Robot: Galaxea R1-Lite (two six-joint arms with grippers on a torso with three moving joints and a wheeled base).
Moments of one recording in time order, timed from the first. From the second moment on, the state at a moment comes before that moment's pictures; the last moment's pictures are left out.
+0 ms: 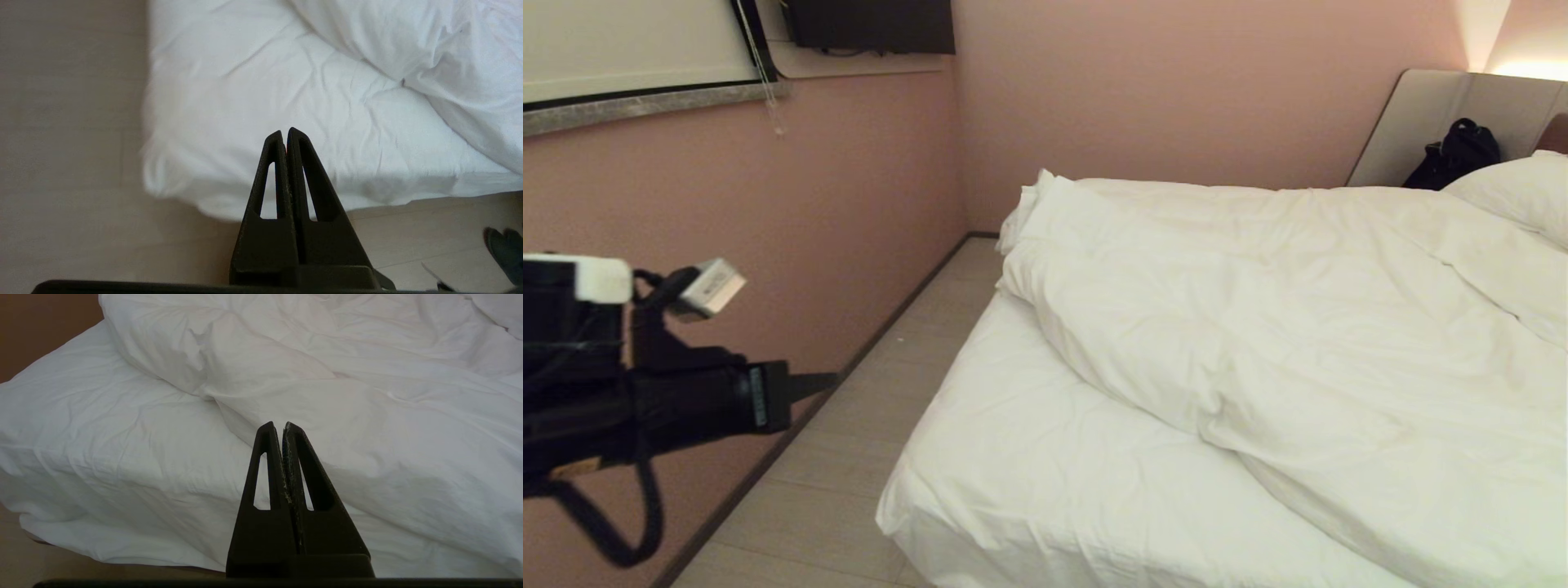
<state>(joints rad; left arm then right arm) -0.09 1.42 -0.72 -0.21 -0.37 -0.17 -0.01 0.00 -0.01 0.03 0.00 -0.03</state>
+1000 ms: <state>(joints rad) -0.29 2.35 -1.49 -0.44 -0.33 -0.01 -0.01 0.00 -0.01 0.03 0.00 -0.03</state>
